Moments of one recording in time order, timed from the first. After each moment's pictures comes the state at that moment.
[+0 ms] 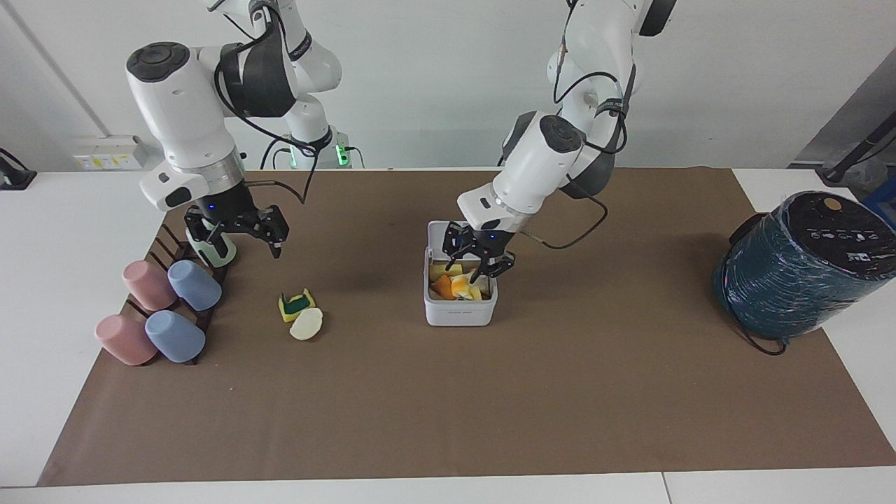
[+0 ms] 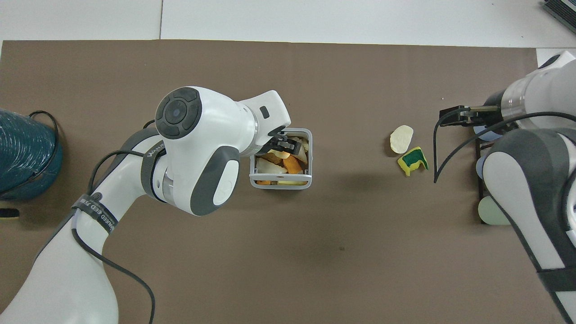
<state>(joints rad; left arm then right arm) -0.33 0.30 -0.28 -1.71 -0.28 2.25 -0.01 0.04 0.08 0.03 -1.75 -0.01 1.99 0.11</state>
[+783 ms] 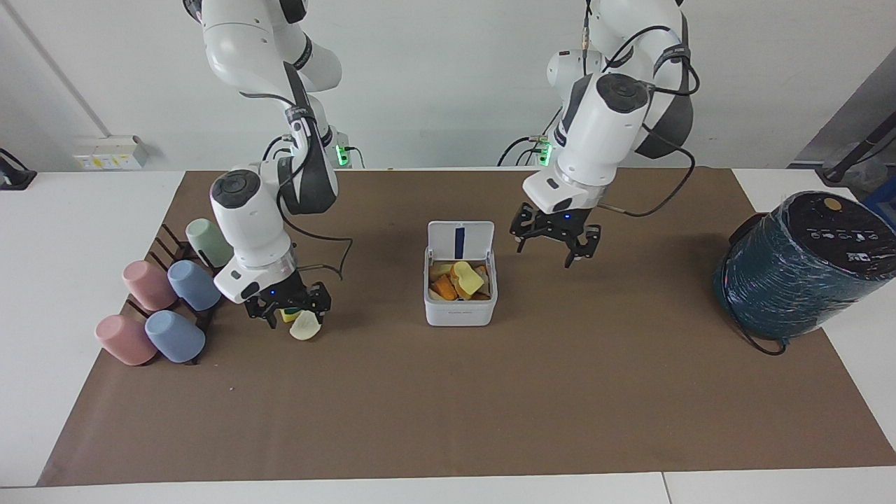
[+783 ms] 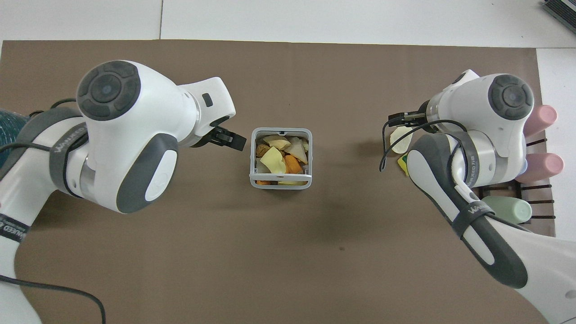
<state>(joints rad) -0.17 0.15 -0.23 -1.70 -0.05 1.98 -0.01 0.09 0.33 0.03 -1.91 -0.01 2.41 0.05</state>
